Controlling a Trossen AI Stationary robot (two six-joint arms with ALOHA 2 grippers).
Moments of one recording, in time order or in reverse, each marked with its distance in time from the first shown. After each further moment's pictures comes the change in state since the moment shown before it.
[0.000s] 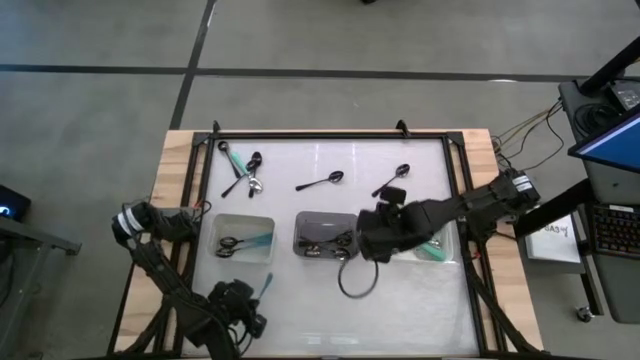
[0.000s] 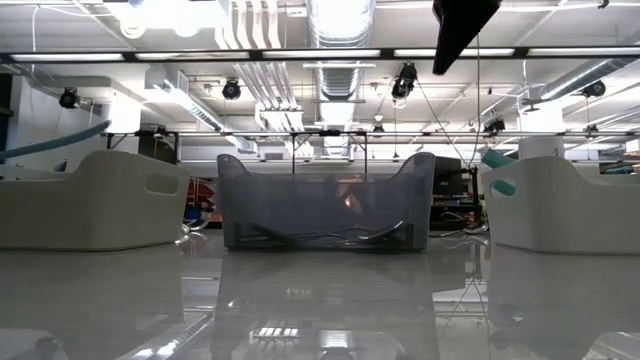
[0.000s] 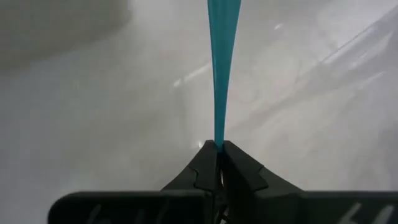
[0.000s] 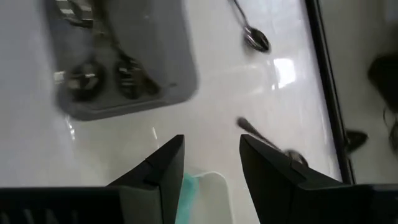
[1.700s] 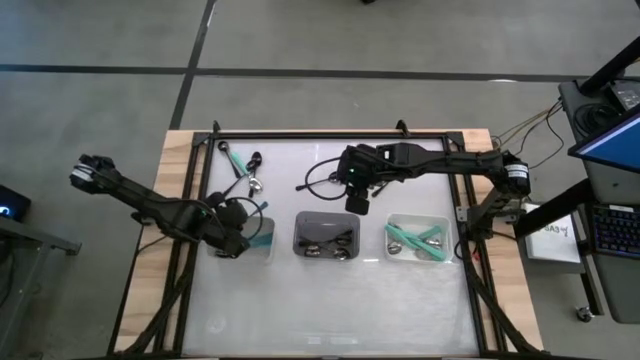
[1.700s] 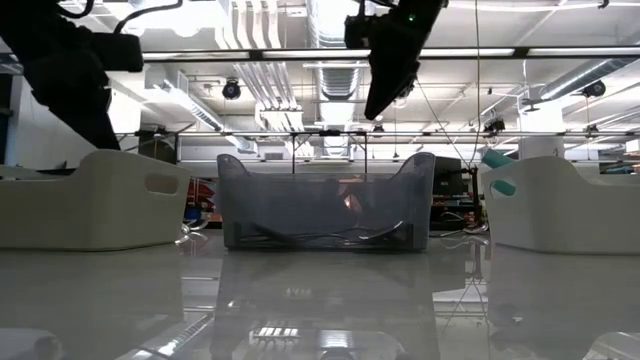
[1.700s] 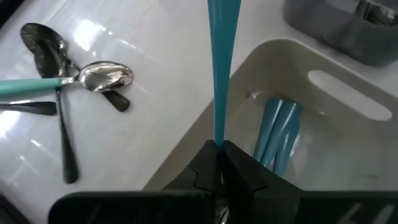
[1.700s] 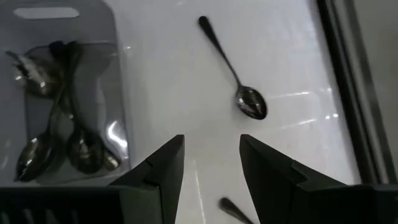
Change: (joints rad) left arm 0.591 -0.810 -0.488 -0.094 0.049 1.113; right arm -0.472 -0.001 -0.076 0.421 -0.372 -0.524
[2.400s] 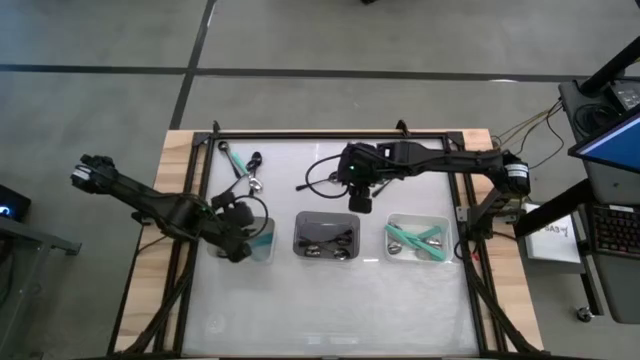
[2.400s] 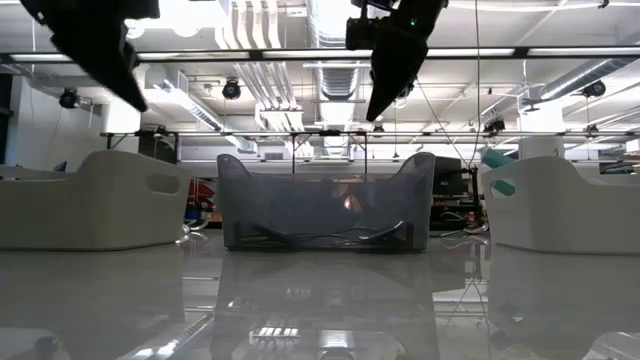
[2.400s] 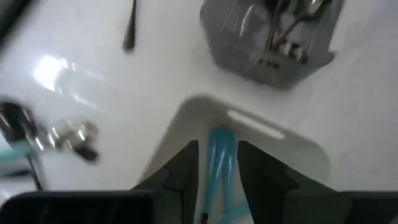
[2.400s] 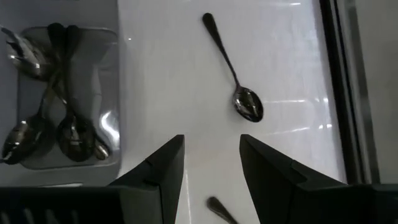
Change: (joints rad) left arm 0.000 0.035 0.177 0.028 0.075 0.221; right arm -0.021 0.000 -0.001 -0.005 -0.014 -0.107
